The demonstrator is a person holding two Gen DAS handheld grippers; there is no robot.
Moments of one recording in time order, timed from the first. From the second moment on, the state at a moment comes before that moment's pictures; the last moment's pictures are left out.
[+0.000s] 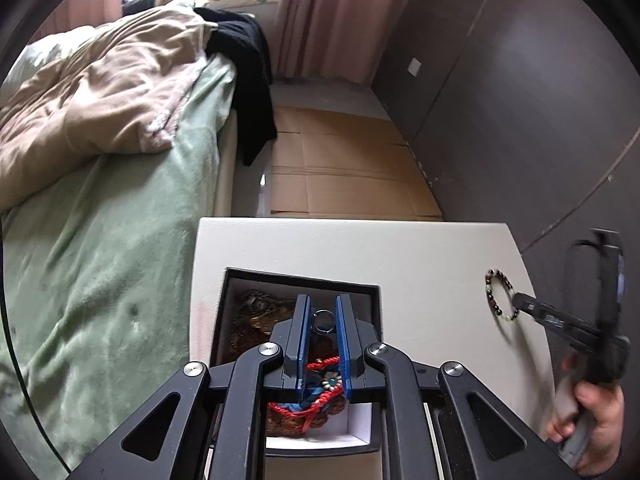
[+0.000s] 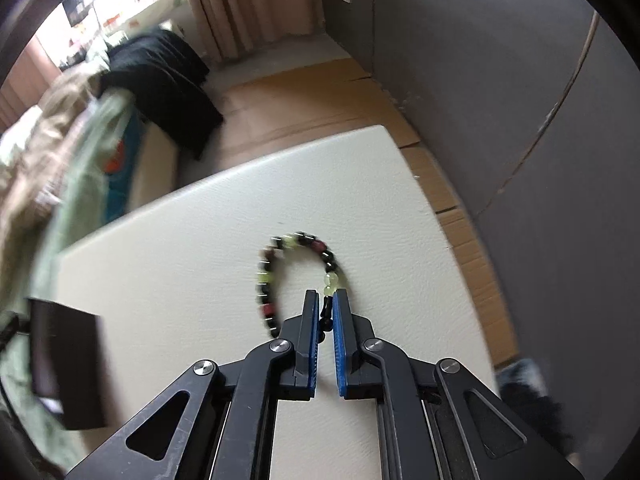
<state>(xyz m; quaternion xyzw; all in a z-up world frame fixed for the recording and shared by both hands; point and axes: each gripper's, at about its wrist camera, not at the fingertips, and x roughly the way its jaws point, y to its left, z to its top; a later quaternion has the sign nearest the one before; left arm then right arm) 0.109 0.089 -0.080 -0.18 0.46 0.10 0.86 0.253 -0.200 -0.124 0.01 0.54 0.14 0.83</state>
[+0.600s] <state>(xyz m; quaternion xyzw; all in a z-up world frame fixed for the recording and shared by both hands) 0.077 0.111 -0.065 -0.22 0.44 0.13 0.86 0.199 -0.181 -0.074 0.13 0.48 0.29 0.81</state>
